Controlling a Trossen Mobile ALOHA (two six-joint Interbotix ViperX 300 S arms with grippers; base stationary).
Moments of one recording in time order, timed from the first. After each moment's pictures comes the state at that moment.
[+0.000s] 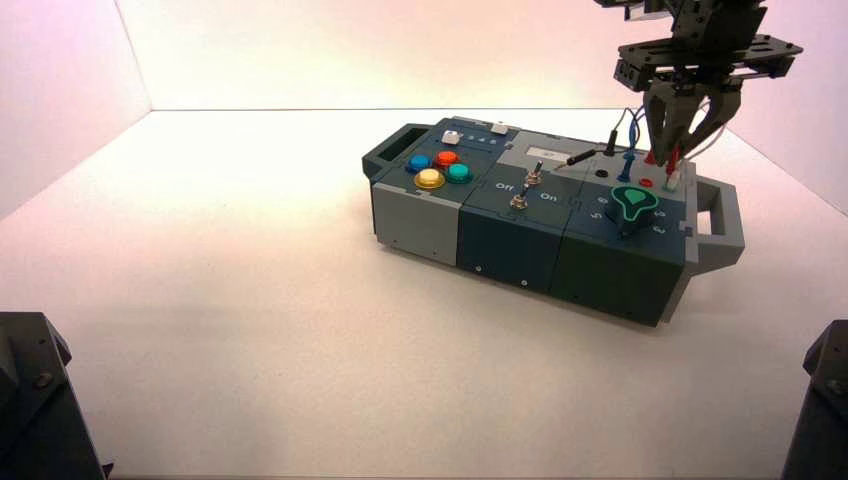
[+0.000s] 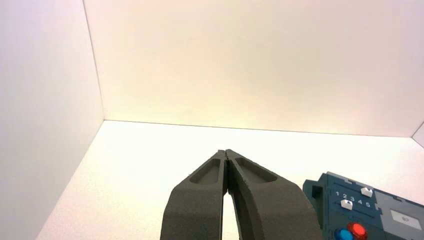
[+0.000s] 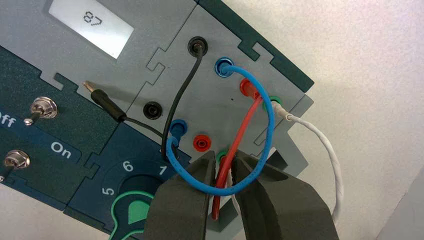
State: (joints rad) left arm -0.05 -1.19 1.22 -0.14 0.19 0.03; right arm 0.17 -0.04 0.72 -0.07 0.81 0.06
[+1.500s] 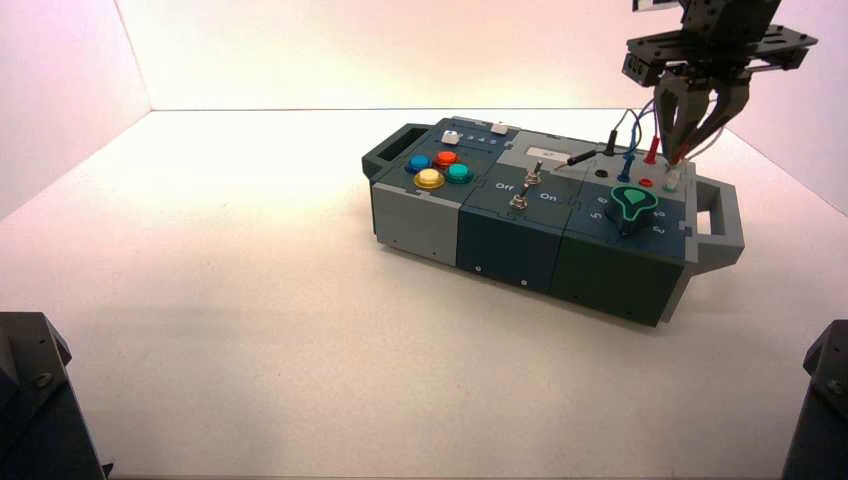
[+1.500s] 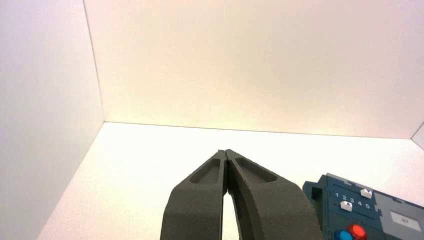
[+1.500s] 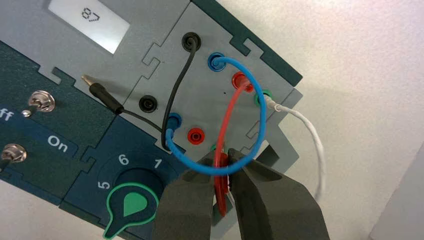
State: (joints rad) left arm -0.05 -1.20 1.22 -0.14 0.19 0.03; right arm 0.17 -0.09 0.74 -0.10 0.81 0.07
